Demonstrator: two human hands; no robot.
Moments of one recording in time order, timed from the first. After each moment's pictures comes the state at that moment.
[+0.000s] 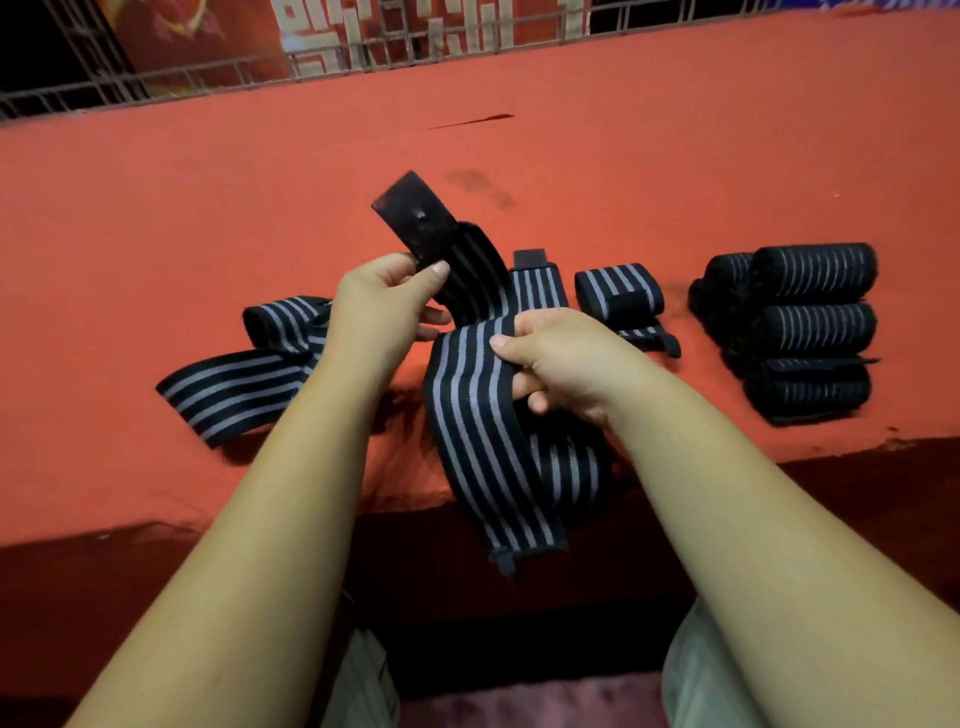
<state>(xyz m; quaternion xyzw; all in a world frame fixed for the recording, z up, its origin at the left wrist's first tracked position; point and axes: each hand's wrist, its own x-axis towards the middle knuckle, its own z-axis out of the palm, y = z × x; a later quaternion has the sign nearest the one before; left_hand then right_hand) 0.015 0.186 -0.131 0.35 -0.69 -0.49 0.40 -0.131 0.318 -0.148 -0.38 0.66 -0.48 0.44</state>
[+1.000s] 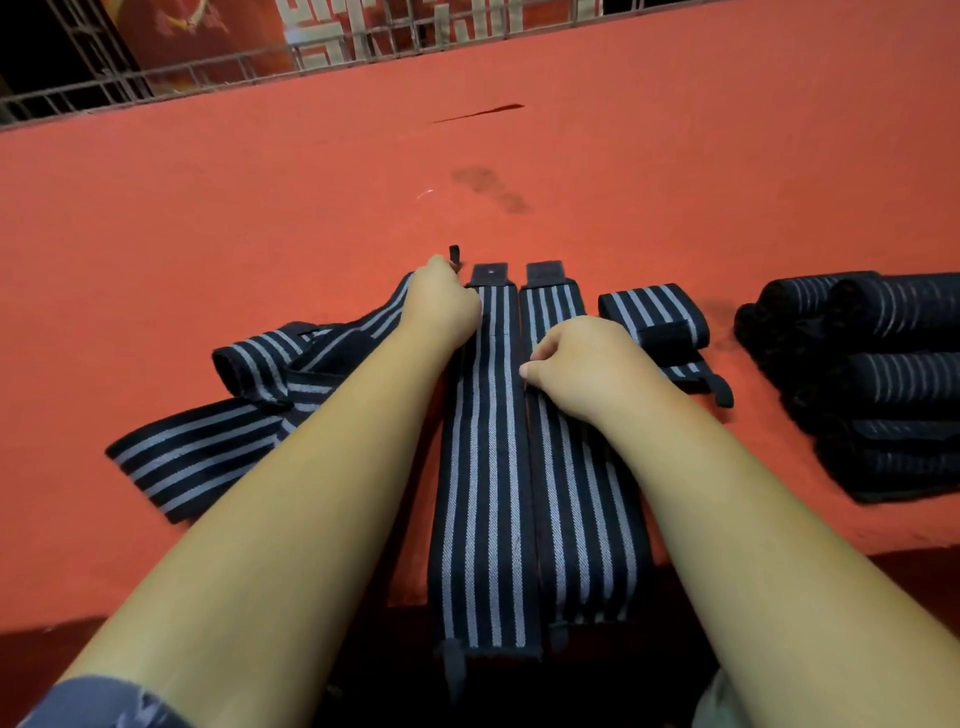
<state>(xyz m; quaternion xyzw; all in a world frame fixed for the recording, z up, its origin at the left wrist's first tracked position) -0.090 0.086 -0.156 0.50 -0.80 -0.26 0.22 -0.172 0.259 -0.159 -0.42 0.85 -0.26 0.18</state>
